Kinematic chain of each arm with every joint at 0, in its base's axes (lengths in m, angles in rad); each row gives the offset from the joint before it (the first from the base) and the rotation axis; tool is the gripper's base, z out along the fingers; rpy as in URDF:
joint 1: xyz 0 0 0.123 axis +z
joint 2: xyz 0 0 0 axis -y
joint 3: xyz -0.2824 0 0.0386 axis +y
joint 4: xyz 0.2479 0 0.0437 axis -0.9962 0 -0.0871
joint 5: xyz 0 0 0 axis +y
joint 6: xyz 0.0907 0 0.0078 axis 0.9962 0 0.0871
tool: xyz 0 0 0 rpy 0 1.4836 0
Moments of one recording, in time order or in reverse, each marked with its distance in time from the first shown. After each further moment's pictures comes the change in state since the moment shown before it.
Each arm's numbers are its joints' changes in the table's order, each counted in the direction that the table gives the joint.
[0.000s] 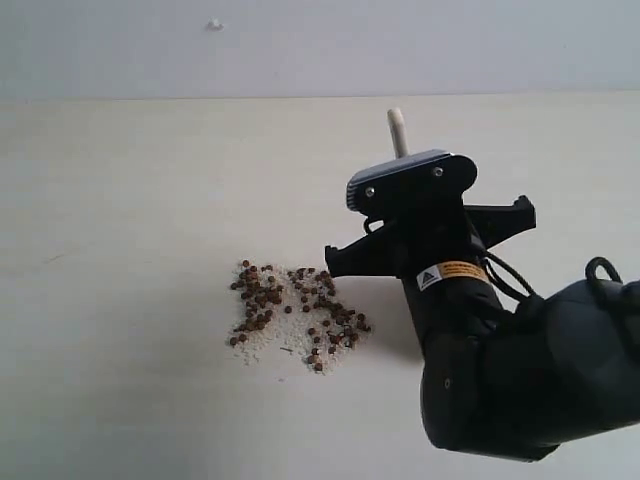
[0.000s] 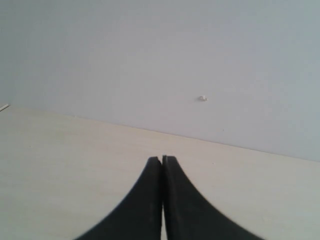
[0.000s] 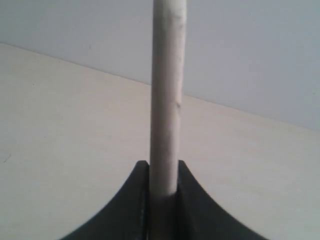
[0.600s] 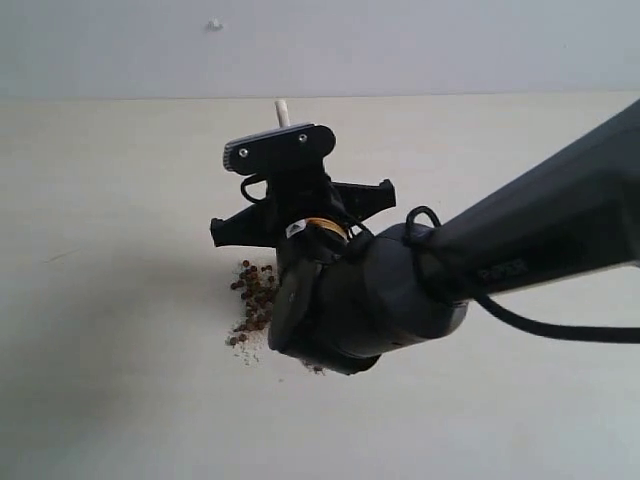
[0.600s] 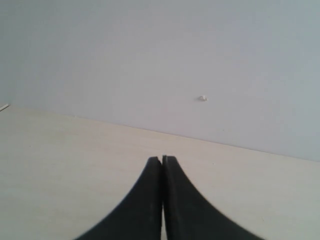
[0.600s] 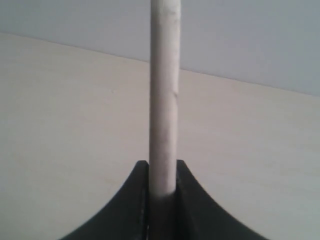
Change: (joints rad) left arm 0.000 0.000 0.000 0.000 0.000 0.000; right arm 0.006 -0.211 -0.444 -0.085 0.236 -0.112
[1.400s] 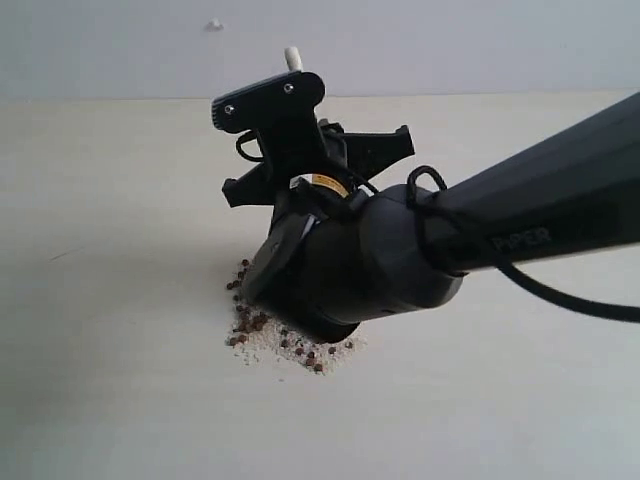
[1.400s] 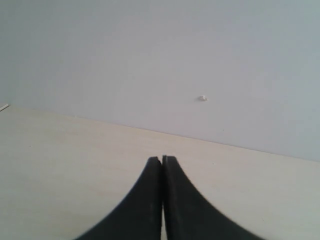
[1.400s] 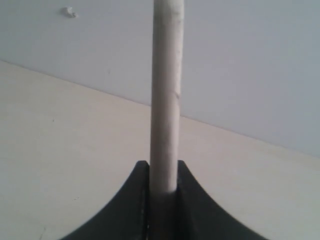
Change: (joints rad) left arm 0.000 0.000 0.000 0.000 0.000 0.000; right arm 0.002 0.047 -0.081 -0.179 -0.139 -0.355
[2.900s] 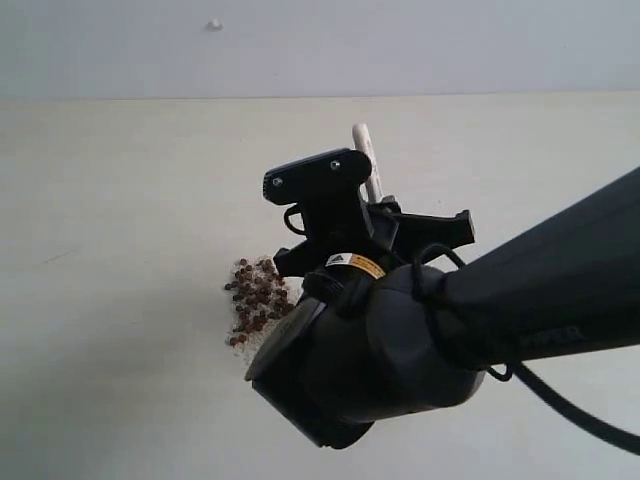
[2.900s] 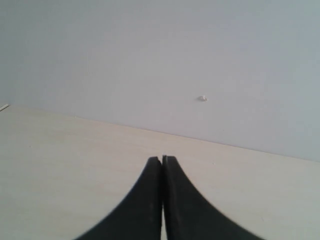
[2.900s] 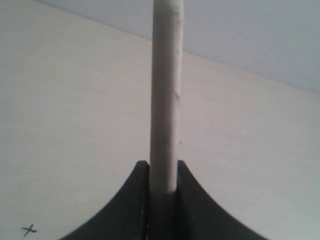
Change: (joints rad) left arm 0.000 0.000 0.000 0.000 0.000 0.000; right arm 0.120 0.021 0.141 -0.331 -0.133 -0.024
